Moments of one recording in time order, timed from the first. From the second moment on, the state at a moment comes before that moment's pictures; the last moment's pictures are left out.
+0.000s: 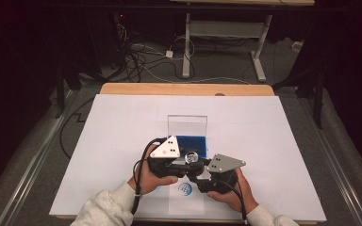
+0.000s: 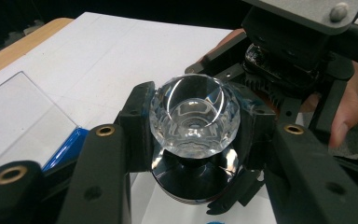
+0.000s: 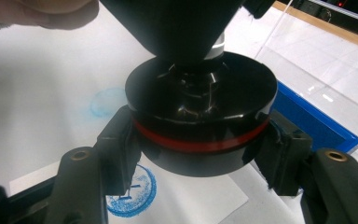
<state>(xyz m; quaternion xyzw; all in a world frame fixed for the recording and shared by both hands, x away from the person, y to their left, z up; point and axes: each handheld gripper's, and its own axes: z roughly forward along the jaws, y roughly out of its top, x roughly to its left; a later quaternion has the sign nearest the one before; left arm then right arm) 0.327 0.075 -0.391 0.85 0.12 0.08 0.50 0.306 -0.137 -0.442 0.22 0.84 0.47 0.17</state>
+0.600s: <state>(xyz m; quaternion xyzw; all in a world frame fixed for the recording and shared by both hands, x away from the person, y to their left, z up) 0.328 0.076 -0.396 0.85 0.13 0.06 0.52 0.303 -0.139 -0.440 0.21 0.84 0.46 0.18</state>
